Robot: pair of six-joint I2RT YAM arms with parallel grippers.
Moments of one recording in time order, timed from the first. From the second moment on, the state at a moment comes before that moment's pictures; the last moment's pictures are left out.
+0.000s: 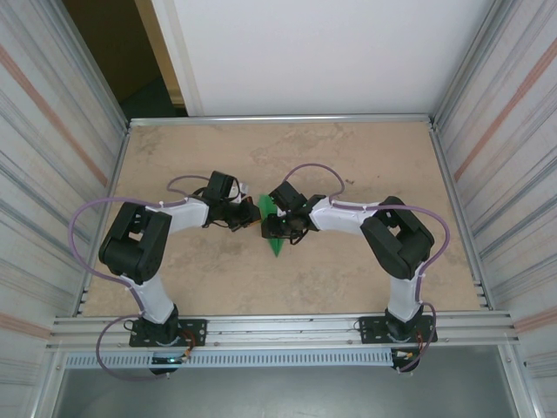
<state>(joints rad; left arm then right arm) -0.41 1.76 0.90 -0.10 0.57 -0.73 0.80 1.89 1.16 -0.33 -0.18 0.70</state>
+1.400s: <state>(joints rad) -0.41 1.74 0.90 -0.12 0.57 -0.73 0.79 1.91 1.17 -0.38 -0.15 0.75</state>
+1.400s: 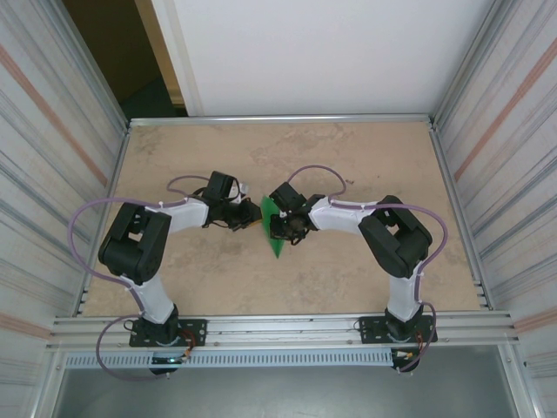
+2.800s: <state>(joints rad) -0.22 1.35 0.74 -0.33 0.35 -0.61 0.61 2.13 1.56 -0.75 0.06 0.51</state>
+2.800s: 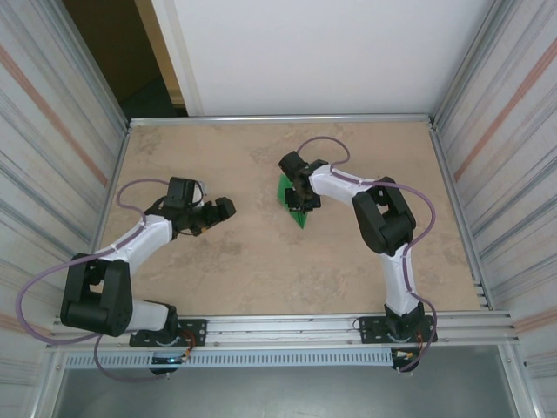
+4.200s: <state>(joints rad) -0.22 1.36 0.74 -0.32 0.36 -0.61 0.62 2.16 1.61 -0.70 0.11 0.65</state>
